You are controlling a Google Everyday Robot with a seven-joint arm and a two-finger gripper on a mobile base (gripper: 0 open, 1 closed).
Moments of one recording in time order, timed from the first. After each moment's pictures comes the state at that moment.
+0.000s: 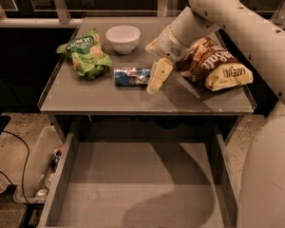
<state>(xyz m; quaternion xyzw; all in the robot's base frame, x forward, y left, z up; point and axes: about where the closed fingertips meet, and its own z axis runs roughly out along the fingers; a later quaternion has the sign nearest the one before) 0.659 -0.037 0.852 -0.67 0.67 0.18 0.26</state>
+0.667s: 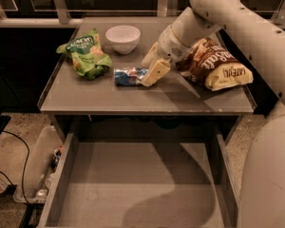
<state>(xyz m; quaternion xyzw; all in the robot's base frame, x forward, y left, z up) 0.660 -0.039 0.851 -0.67 0.67 0.18 0.27</state>
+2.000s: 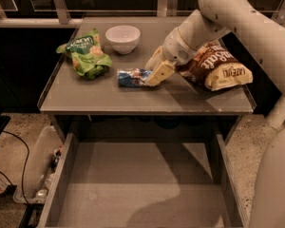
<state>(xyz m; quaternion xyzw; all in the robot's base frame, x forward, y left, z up) 0.648 -0.048 0.851 -0.66 0.67 0.19 0.27</state>
